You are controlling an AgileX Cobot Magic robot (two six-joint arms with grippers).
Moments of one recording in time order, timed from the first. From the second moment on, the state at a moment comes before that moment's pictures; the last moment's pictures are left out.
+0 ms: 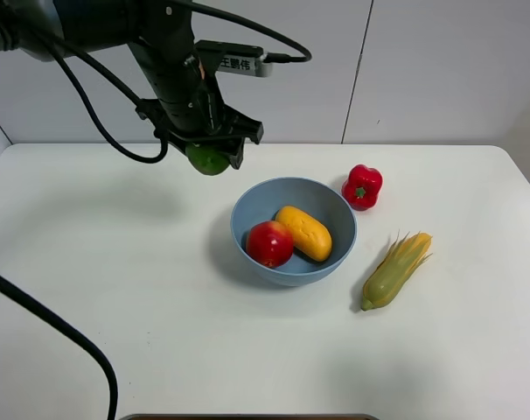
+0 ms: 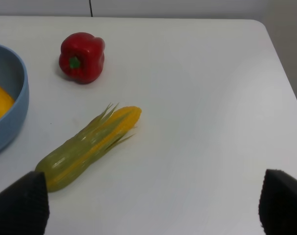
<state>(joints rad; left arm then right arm) -0.69 1.92 -1.68 0.07 1.00 -0.28 0.00 0.00 -0.56 0.01 1.10 0.01</state>
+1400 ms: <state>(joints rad) -0.85 2.16 -1.68 0.08 0.63 -0.28 0.00 0.00 -0.56 0.01 1.10 0.01</state>
